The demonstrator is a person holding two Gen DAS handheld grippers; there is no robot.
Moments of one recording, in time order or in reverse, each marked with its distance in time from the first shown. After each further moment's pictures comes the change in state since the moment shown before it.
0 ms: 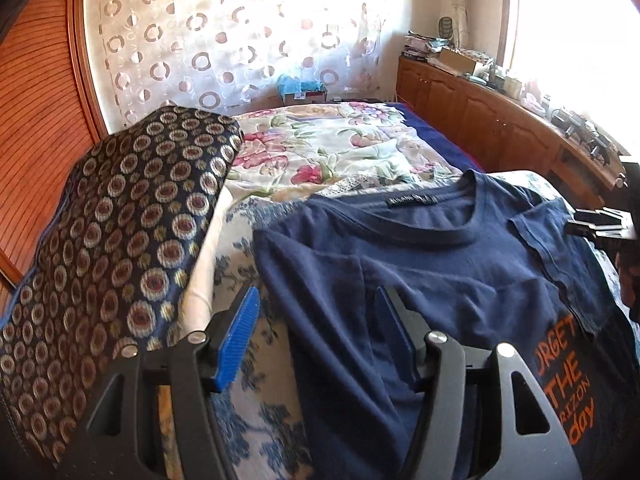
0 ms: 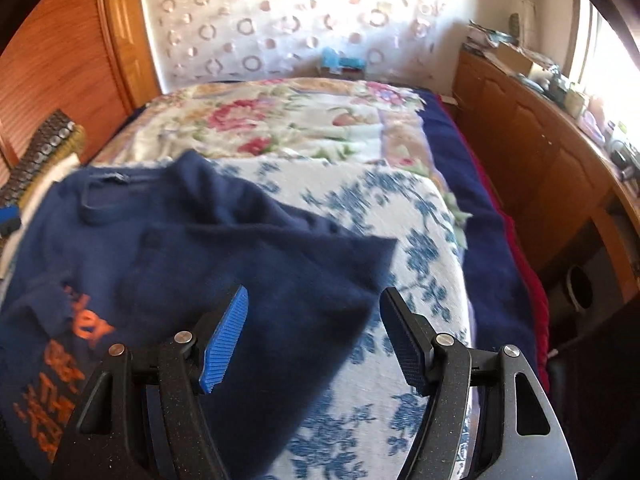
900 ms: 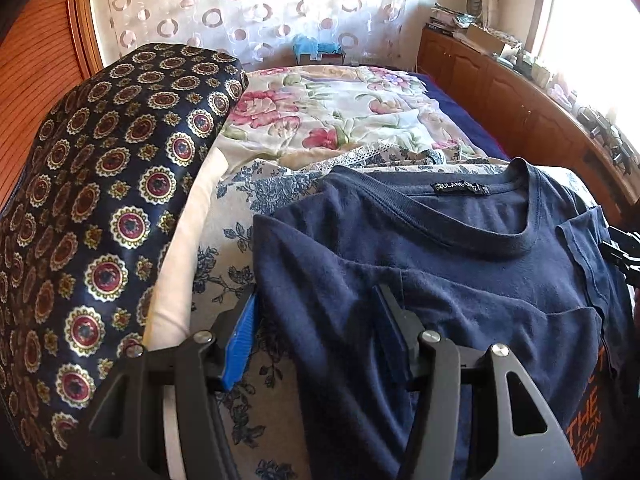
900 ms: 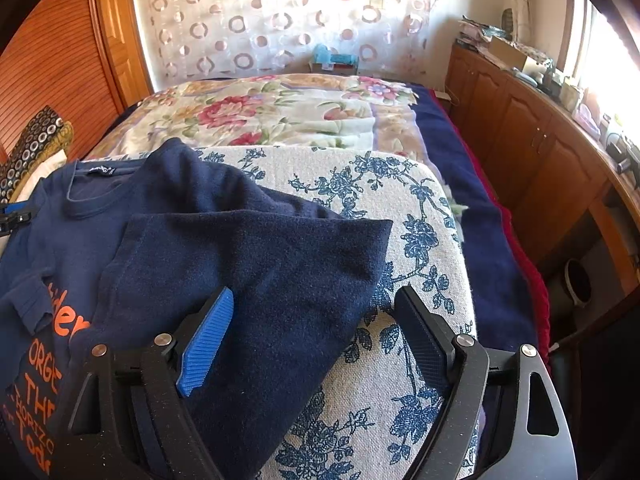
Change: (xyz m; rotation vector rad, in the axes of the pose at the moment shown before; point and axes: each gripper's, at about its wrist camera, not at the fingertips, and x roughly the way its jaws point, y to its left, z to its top) left arm 0.067 0.003 0.011 -0.077 0.143 0.013; right arm 0.011 -0.002 -0.006 0.016 0.000 -0.012
